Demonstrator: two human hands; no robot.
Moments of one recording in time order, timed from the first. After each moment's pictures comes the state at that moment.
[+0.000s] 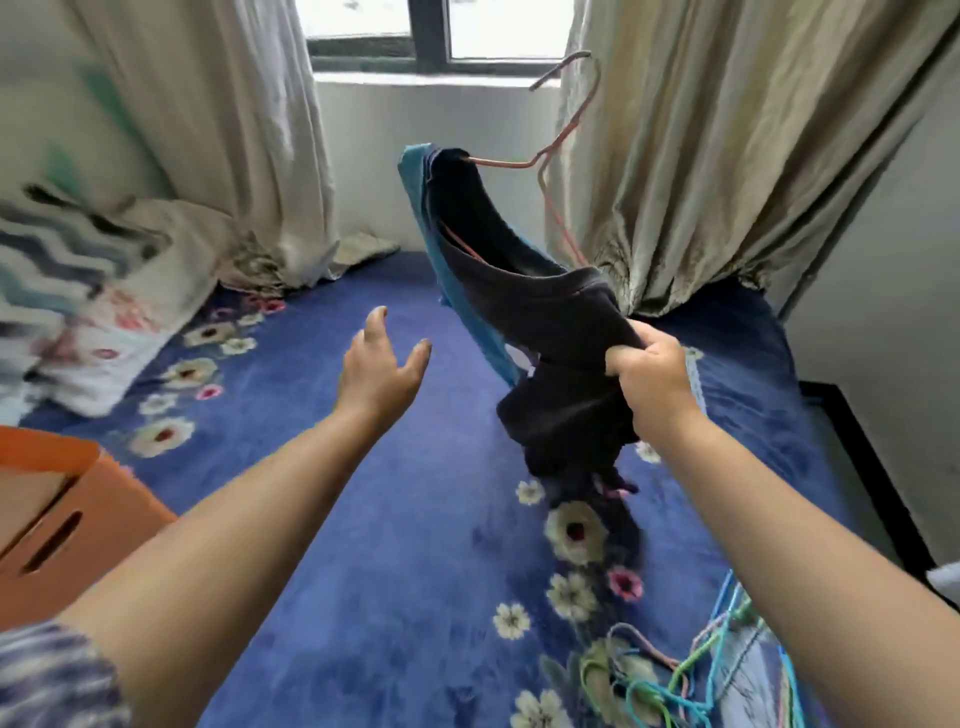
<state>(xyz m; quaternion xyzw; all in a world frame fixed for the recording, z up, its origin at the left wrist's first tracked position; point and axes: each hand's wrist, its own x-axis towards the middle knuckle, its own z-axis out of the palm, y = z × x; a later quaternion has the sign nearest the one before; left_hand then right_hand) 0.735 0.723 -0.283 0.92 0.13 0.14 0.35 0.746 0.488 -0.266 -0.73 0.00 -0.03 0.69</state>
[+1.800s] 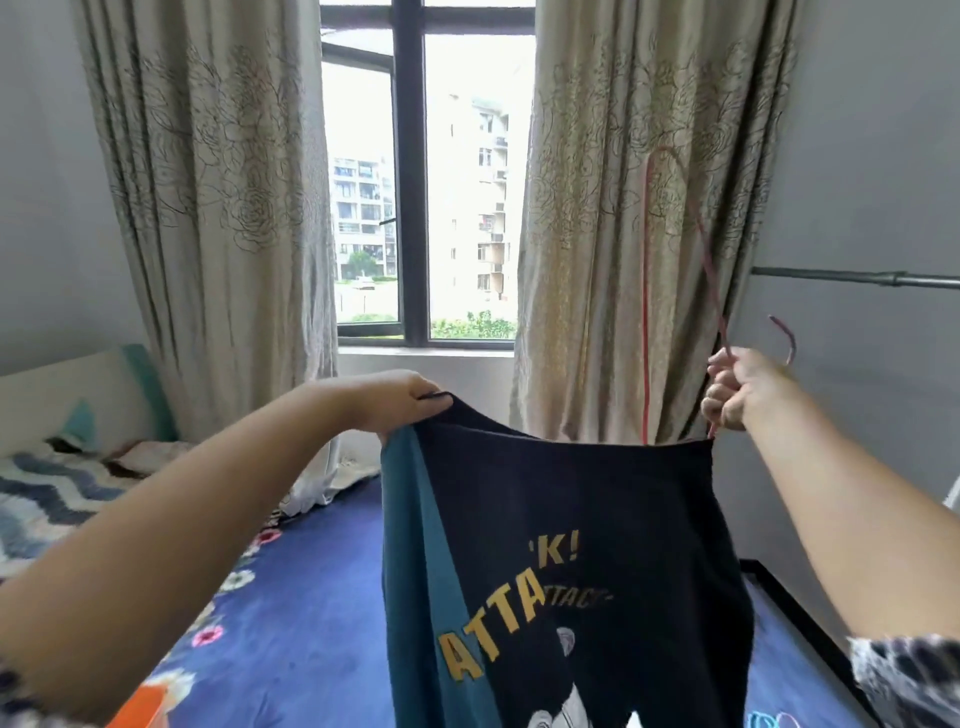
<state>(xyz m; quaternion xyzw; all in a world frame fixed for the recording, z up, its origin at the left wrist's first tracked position) 0.604 0.850 0.007 0.97 -0.19 -0.02 0.12 0.630 0.518 -0.002 -0.58 0.21 -0.16 0.77</state>
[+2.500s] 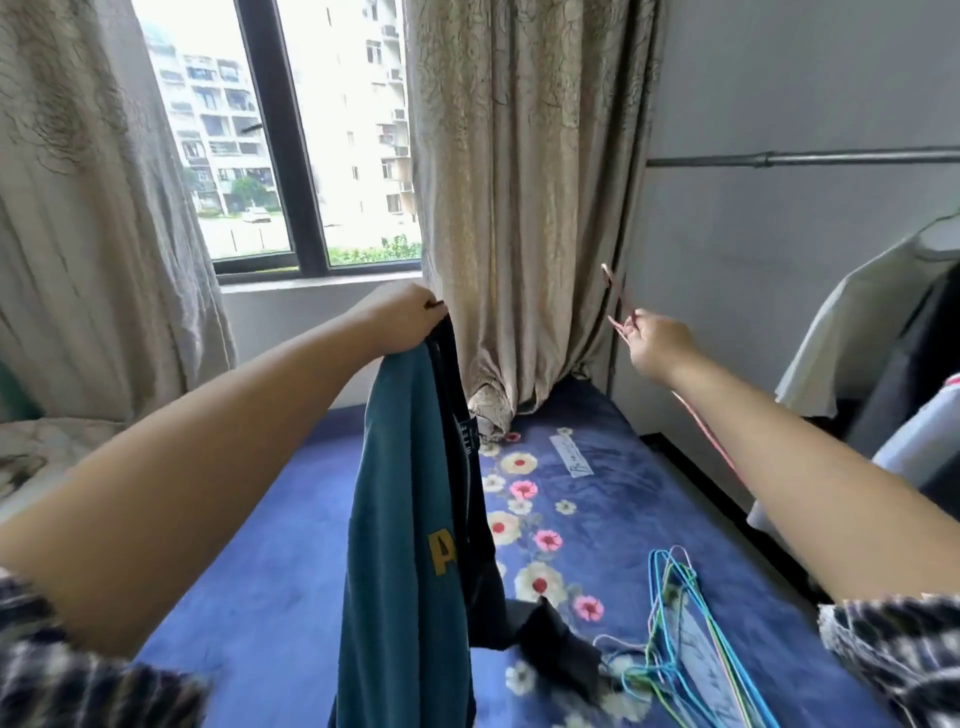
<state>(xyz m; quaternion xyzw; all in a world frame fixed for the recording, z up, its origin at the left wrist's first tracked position) 0.636 0.735 -0.023 0.96 -0.22 0.10 0.12 0.605 0.465 -0.092 -0.95 0.14 -0.21 0.20</state>
